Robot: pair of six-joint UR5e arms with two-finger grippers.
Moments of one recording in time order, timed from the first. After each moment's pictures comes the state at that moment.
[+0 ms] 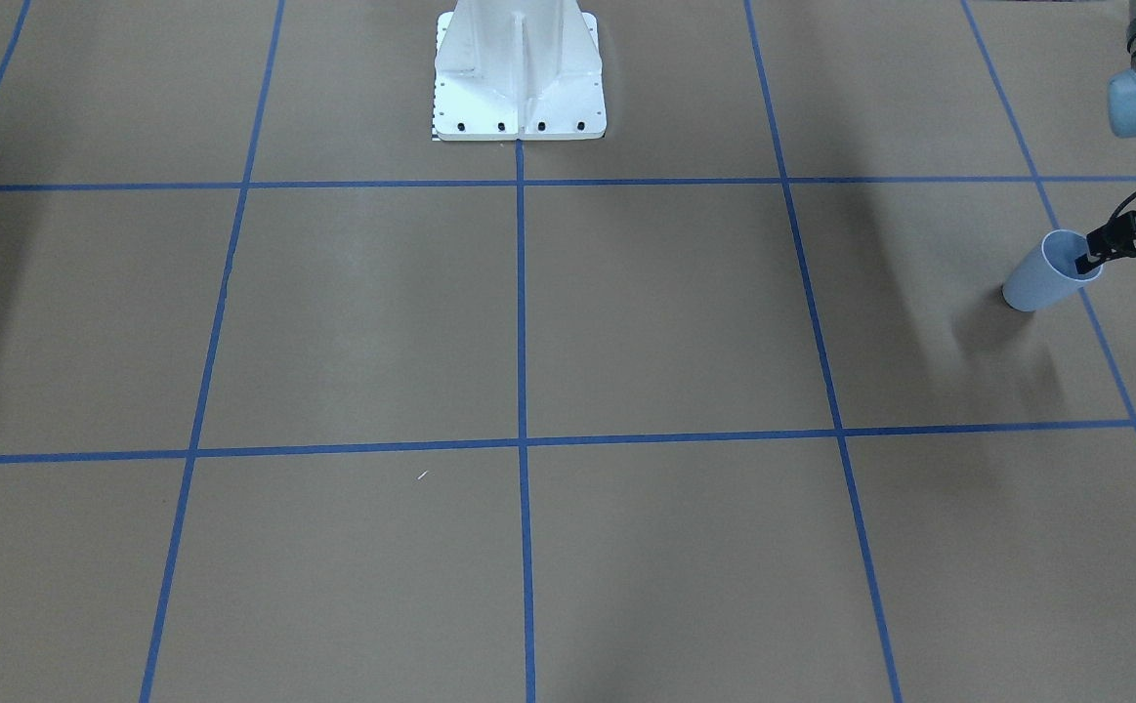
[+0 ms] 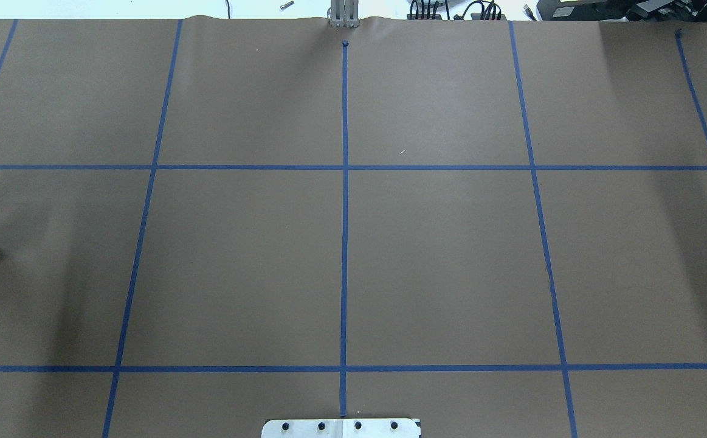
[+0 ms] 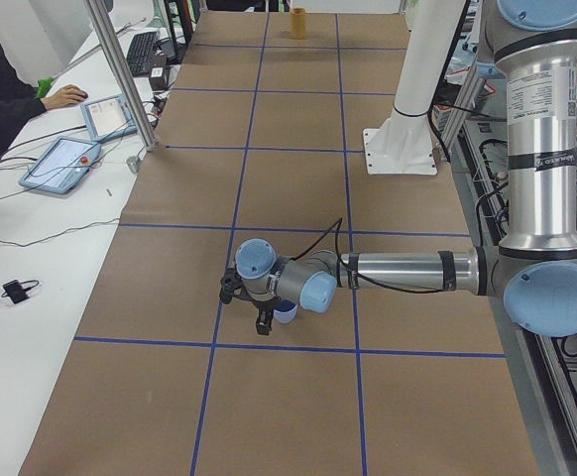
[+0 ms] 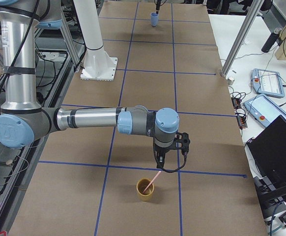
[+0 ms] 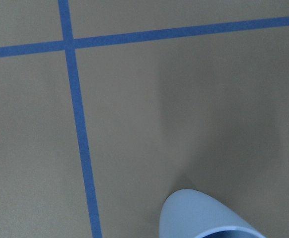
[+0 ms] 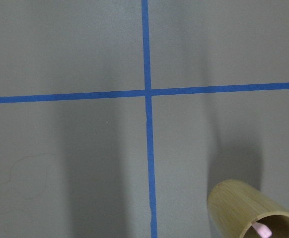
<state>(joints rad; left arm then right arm) -1.28 -1.46 -1.59 -1.94 -2.41 -0.25 1.60 -1.61 1.70 -1.68 2.37 0.02</state>
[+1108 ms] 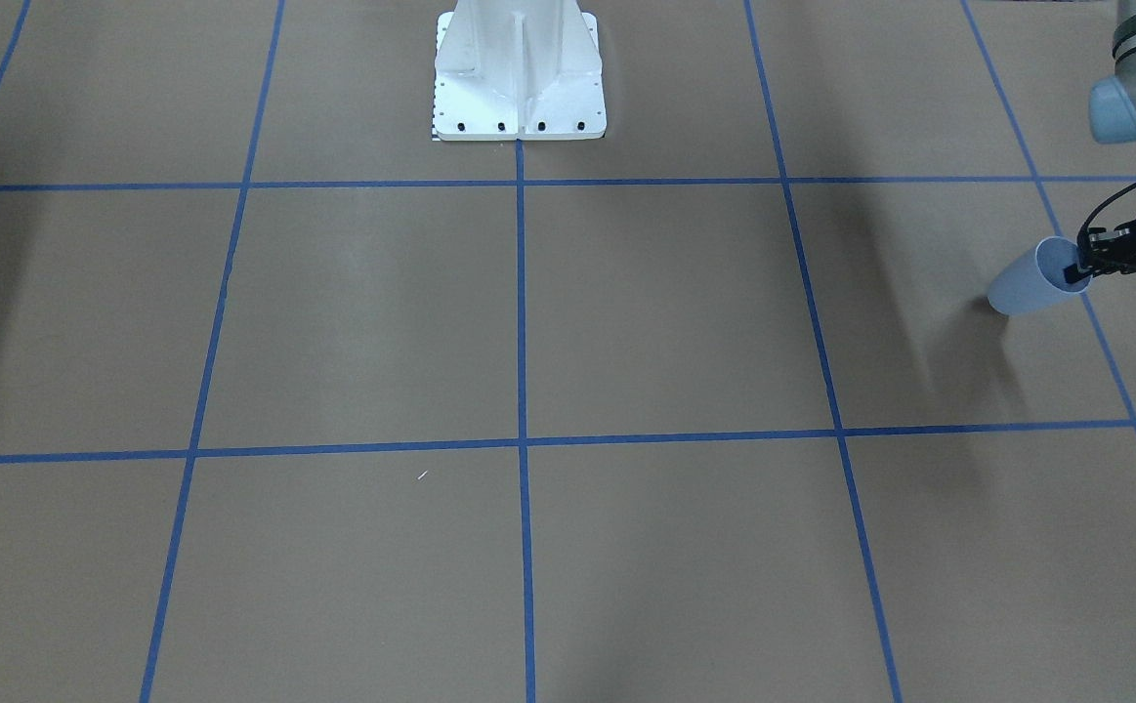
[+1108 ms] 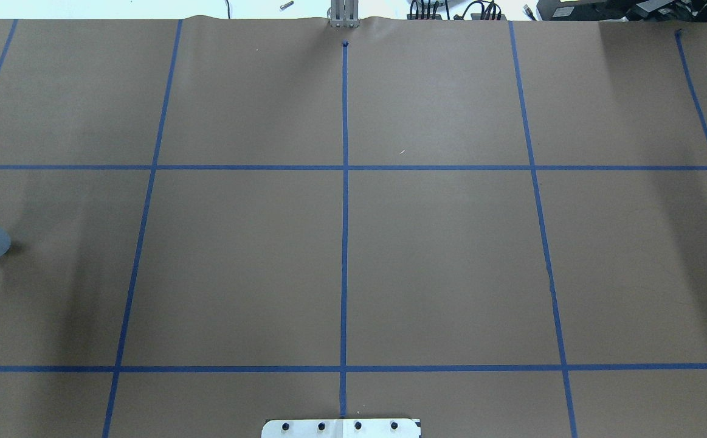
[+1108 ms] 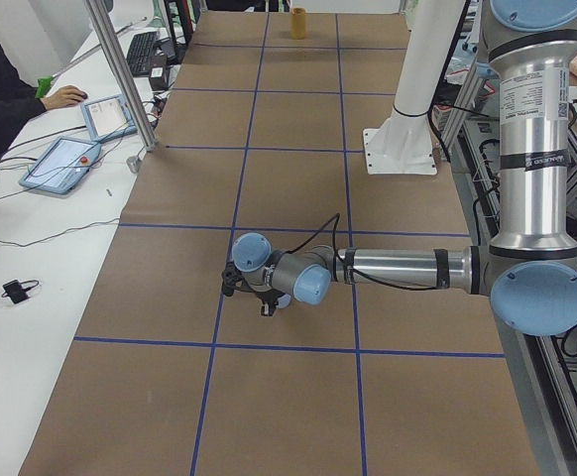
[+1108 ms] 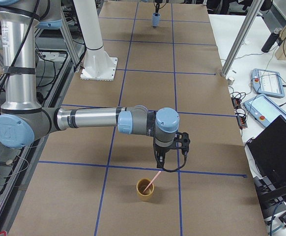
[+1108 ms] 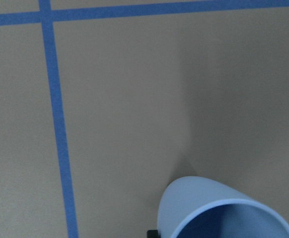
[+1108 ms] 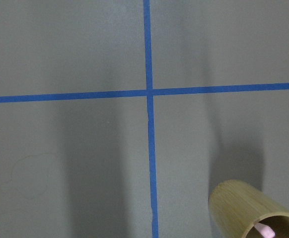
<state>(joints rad) -1.25 -1.51 -1.60 -1.90 -2.48 -0.34 1.60 -1.61 1.71 -1.68 2.37 0.02</state>
